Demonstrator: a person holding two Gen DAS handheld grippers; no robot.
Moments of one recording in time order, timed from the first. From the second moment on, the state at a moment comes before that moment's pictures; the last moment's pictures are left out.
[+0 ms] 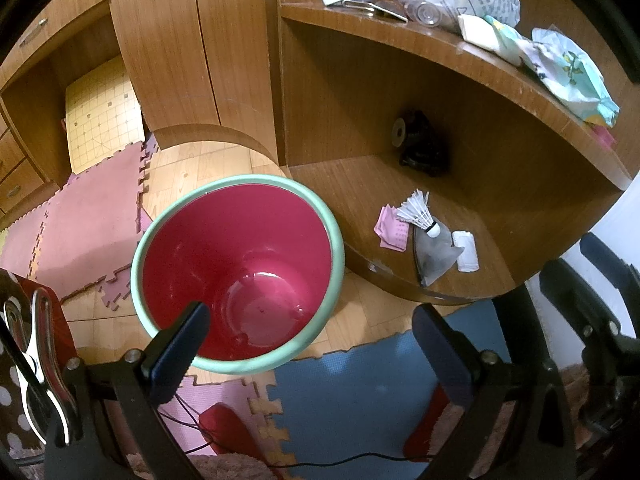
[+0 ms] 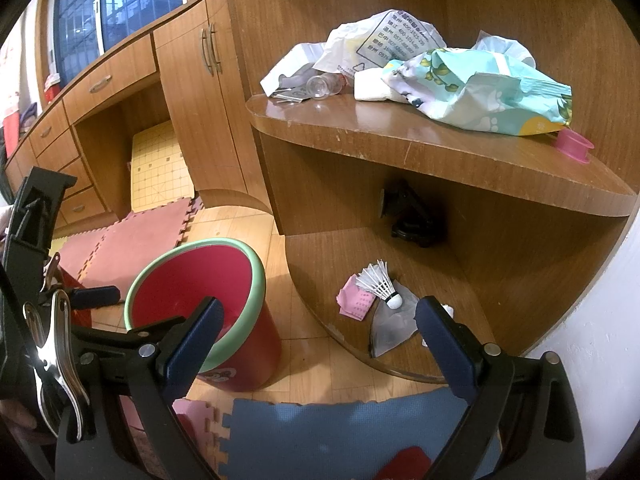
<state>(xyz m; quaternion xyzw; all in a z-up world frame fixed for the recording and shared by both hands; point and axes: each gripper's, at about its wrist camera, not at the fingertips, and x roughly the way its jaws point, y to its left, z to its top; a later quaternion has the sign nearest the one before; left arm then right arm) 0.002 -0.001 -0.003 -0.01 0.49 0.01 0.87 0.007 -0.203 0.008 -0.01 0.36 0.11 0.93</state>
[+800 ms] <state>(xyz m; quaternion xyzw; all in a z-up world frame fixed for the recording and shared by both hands) 0.001 0.000 -0.004 -0.01 0.49 0.01 0.87 0.008 -0.202 0.008 -0.01 0.36 0.11 0.92</state>
